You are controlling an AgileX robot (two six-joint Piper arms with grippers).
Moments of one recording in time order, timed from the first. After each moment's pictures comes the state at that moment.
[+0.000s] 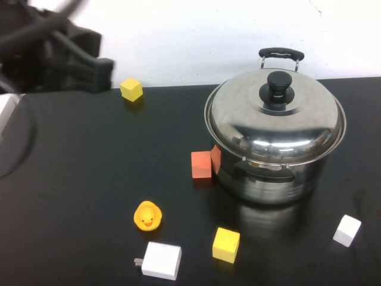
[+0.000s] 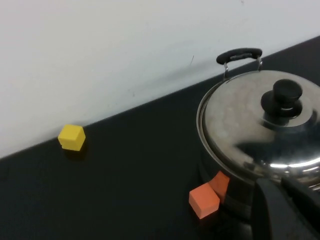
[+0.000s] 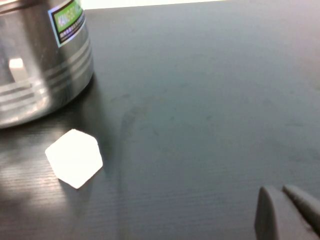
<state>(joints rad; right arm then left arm) -0.05 -0.01 0.02 -0.01 0.42 0.03 -0.65 1.06 -1.37 0.24 0.81 -0.26</state>
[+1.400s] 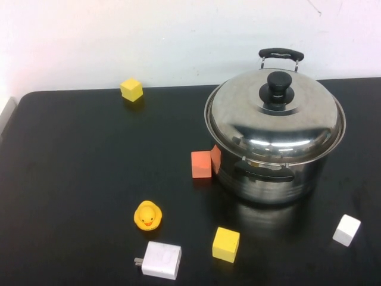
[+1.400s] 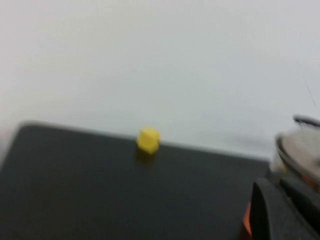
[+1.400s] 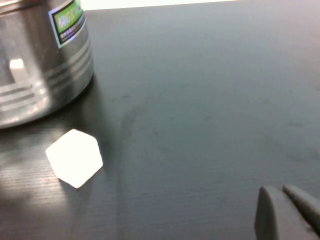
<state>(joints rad) -0.05 -0.01 0.02 -0.01 0.42 0.03 -0.27 -0.02 -0.27 0.24 0.34 -0.54</state>
